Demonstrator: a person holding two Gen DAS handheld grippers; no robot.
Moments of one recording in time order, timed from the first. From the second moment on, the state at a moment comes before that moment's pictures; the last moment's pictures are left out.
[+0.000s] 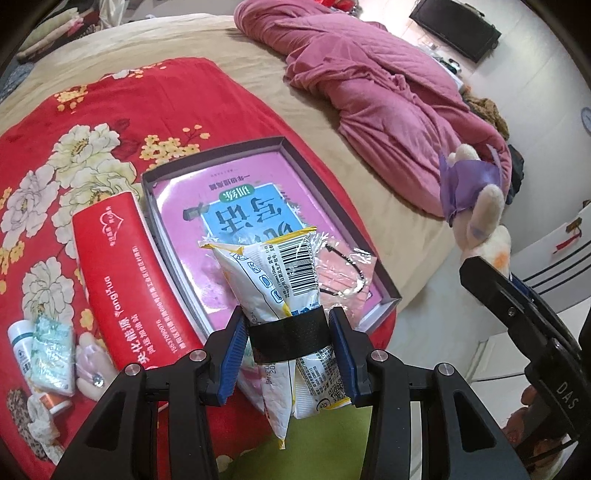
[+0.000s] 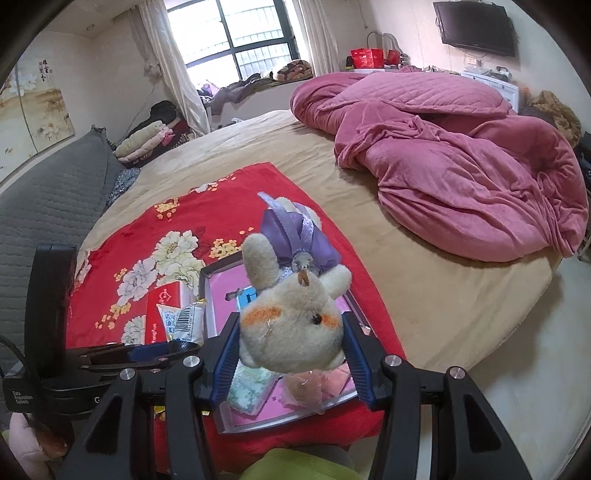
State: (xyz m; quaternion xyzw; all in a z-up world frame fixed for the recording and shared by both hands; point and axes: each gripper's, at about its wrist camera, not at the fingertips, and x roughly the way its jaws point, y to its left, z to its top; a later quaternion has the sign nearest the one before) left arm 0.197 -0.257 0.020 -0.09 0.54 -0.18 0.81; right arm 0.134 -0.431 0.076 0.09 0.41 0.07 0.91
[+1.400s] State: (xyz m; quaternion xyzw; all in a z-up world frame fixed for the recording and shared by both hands) left arm 0.216 -0.273 -0.036 -0.04 0.58 -0.17 0.80; right arm 0.216 -0.423 -0.058 0.03 0.54 0.08 0.84
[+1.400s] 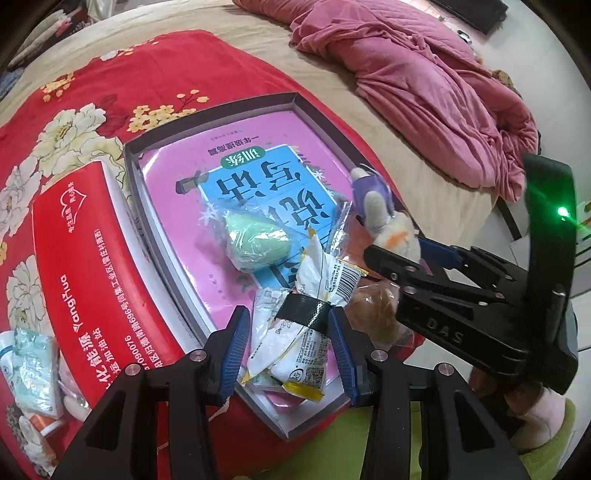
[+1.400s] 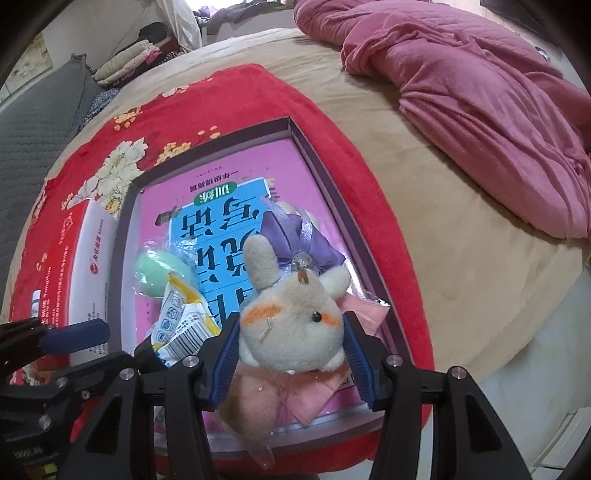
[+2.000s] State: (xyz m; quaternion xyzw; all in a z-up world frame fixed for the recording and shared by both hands) left arm 0.214 -0.270 -0.031 -0.04 0.57 -0.17 0.80; right arm 0.212 -0.427 -0.051 0.05 0.53 0.07 0.85
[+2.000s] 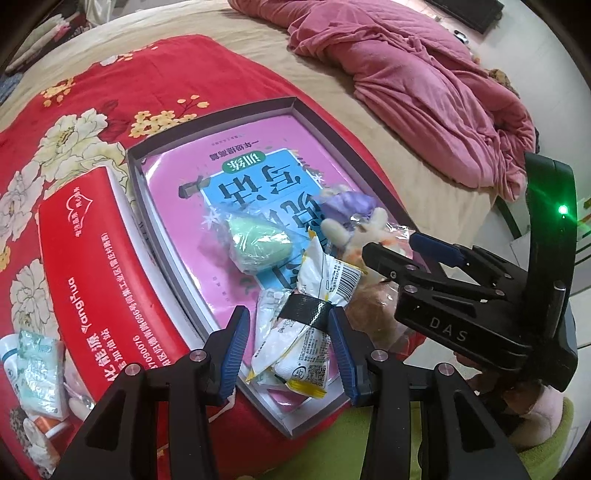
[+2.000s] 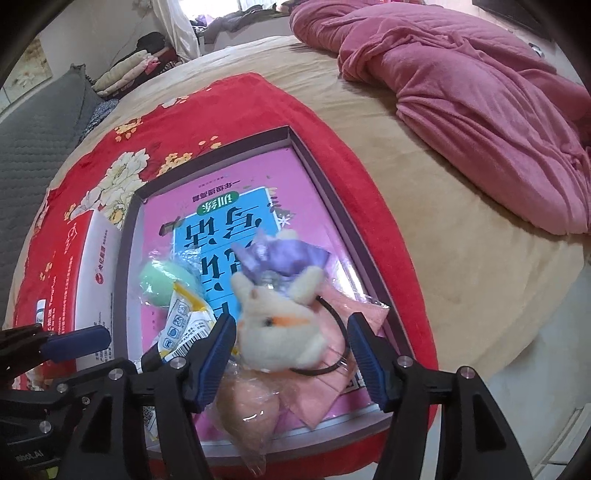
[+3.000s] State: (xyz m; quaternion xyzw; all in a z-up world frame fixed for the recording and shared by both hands) left arm 0.206 -0.261 -0.008 -0.03 0.55 -0.16 0.82; right arm 0.195 -0.433 -0.011 0.05 0.49 0.05 0.87
